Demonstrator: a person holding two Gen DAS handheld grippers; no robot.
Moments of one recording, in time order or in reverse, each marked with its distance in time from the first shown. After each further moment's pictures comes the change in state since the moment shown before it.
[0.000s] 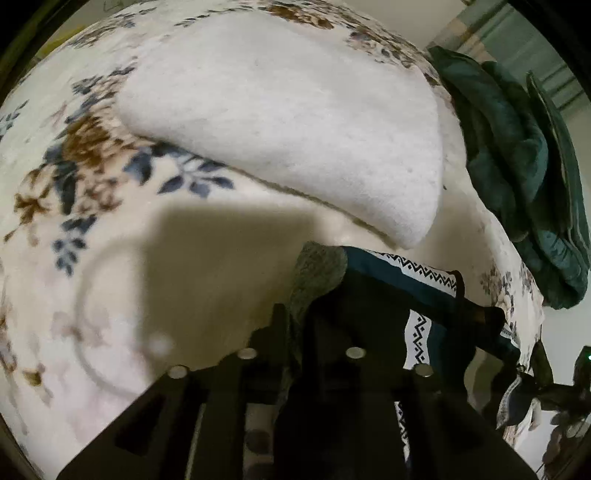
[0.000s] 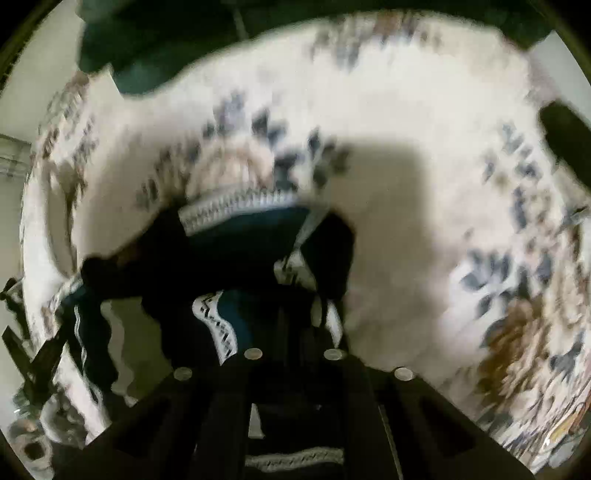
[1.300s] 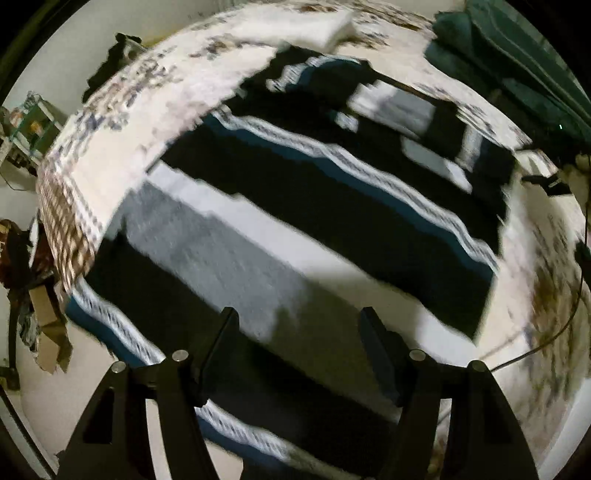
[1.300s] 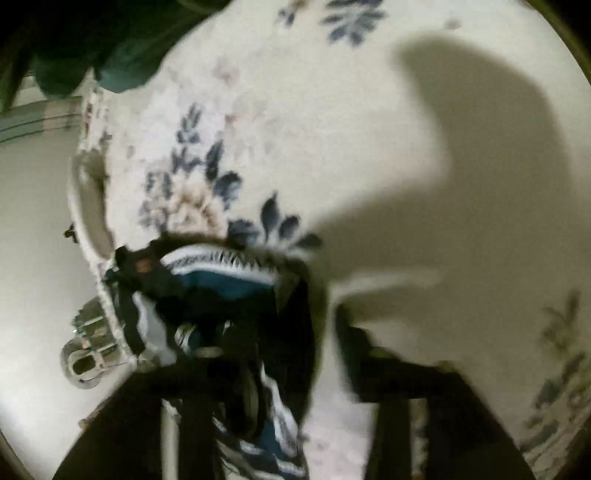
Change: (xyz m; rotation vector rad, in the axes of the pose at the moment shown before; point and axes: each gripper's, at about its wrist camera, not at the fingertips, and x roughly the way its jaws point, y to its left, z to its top) left arm -0.123 -0.195 -0.413 -0.088 -0.016 0.374; right arm 0.043 -0.084 0.137 -0.206 0.297 0.354
